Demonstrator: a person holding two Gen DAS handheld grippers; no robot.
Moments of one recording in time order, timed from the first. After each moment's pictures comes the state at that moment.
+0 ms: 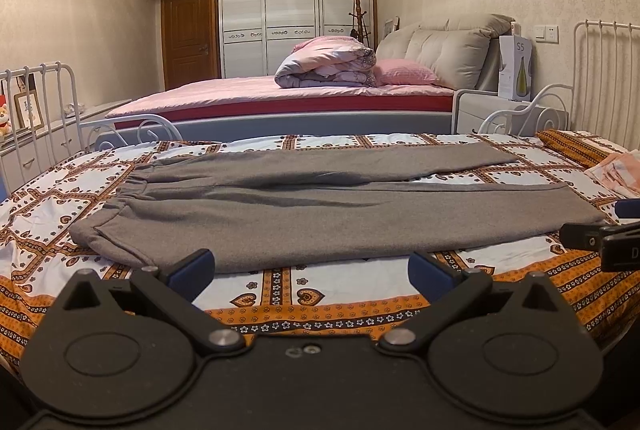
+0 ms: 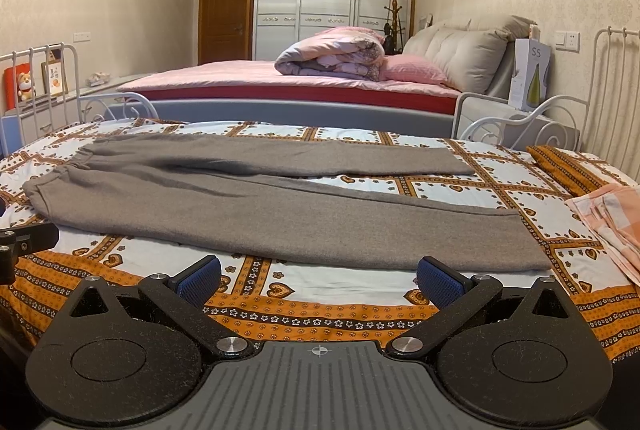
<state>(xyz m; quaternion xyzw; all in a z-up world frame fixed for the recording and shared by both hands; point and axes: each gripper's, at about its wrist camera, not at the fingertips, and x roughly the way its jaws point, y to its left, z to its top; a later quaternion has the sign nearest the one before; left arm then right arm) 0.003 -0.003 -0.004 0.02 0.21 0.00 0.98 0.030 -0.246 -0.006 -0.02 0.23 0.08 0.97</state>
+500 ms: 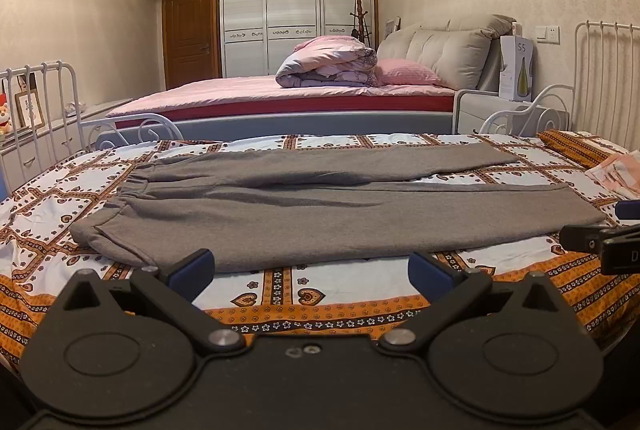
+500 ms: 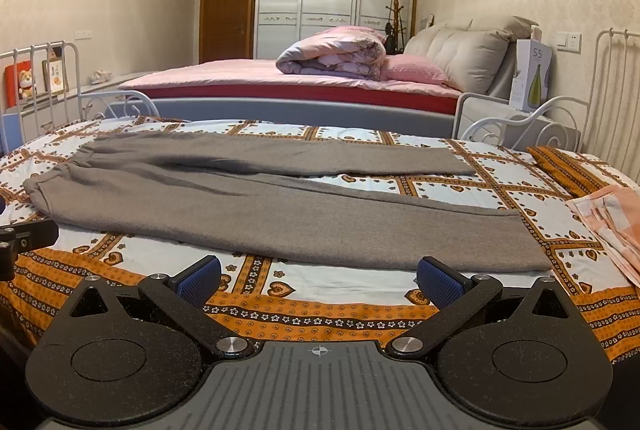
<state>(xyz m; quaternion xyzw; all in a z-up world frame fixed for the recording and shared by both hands) 0.002 -0.002 -0.005 0.03 0.21 0.00 0.98 0.030 -0.244 -0.007 -0.02 0.23 0.08 0.97</state>
